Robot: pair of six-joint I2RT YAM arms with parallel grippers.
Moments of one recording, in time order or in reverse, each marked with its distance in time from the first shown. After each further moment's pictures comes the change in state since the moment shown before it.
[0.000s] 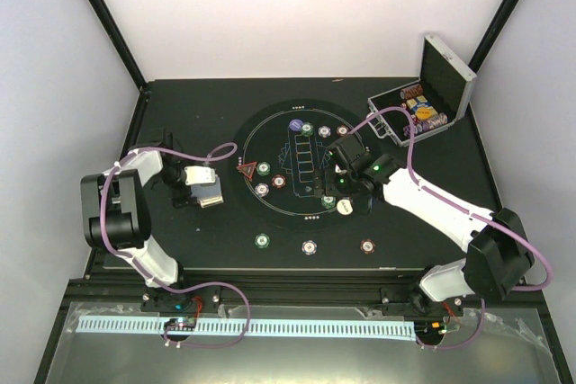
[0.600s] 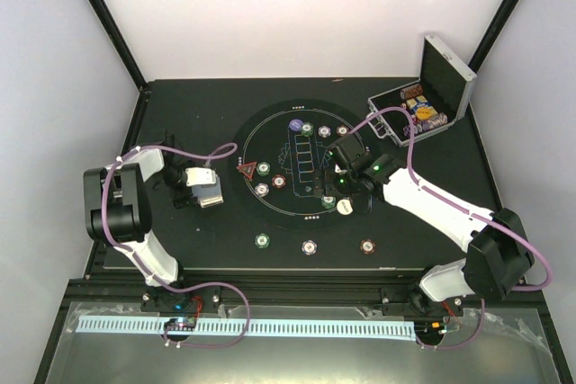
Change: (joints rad) left arm 0.000 0.054 0.006 0.003 -0.006 -0.005; right arm 0.000 0.000 0.001 -0.001 -0.009 0.000
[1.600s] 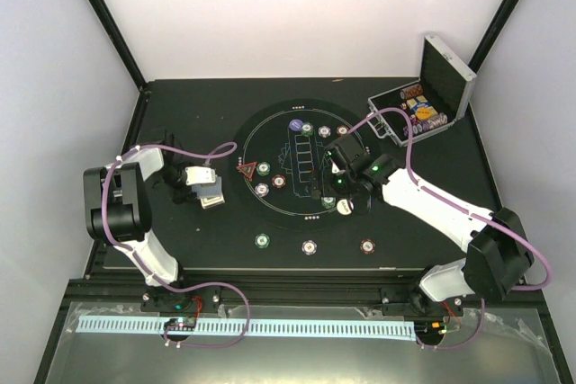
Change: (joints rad) left arm 0.000 0.014 0.019 -0.005 0.000 0.003; right arm 0.009 0.002 0.003 0.017 -0.057 0.001
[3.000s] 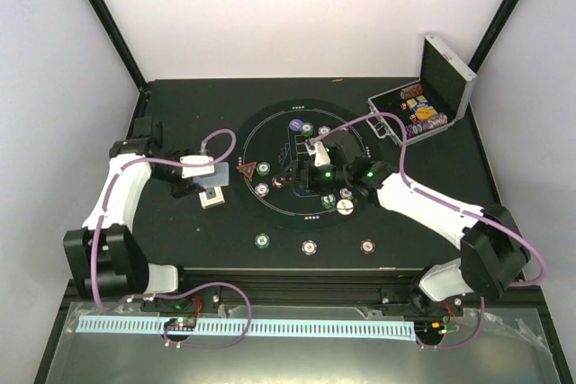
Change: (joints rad) left arm -0.014 -0.354 0.066 -0.257 0.193 -0.047; right arm 0.011 0.012 -0.057 0.373 -0.342 0.175
